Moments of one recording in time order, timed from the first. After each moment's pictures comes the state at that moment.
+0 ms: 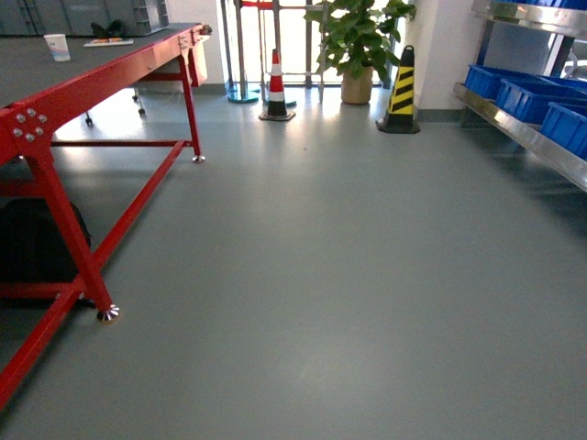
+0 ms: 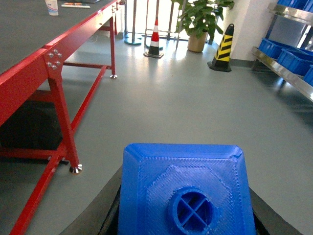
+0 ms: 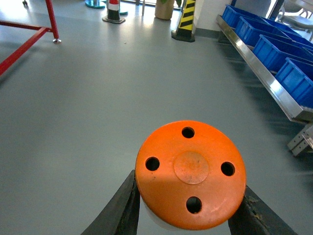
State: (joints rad) left arm 0.43 0.95 0.29 0.53 0.47 0.01; right arm 0.13 1.14 0.33 0.53 0.23 -0.08
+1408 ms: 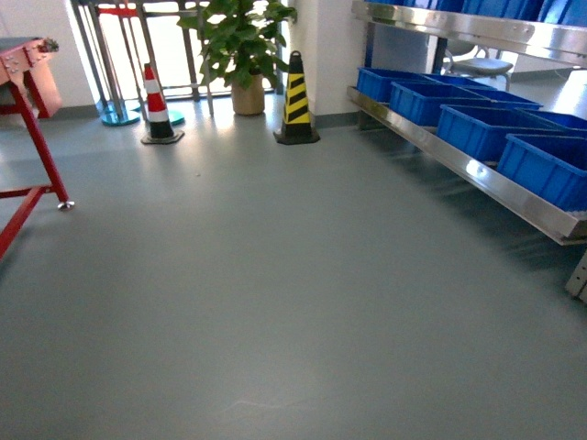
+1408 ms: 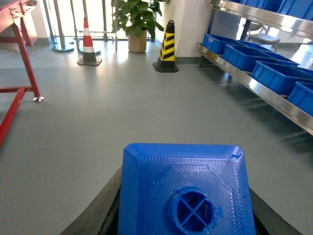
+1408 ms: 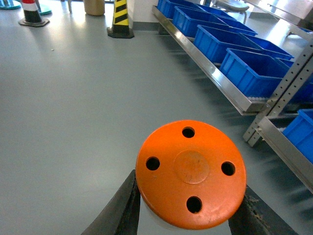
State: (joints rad) left arm 0.43 0.95 0.29 0.53 0.47 0.01; right arm 0.13 1.14 0.33 0.53 0.23 -0.08
